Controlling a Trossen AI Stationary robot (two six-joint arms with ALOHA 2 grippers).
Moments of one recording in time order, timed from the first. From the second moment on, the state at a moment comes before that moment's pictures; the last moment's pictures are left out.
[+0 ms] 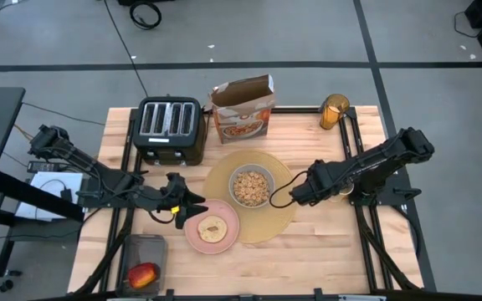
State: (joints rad) left arm -0.50 1.02 0.61 0.05 -0.48 -0.90; right arm 0.29 1.50 1.10 -1.57 0.09 1.46
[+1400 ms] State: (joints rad) left arm -0.50 1.02 0.61 0.05 -0.48 -0.90; right arm 0.27 1.36 1.18 -1.53 0.11 1.39
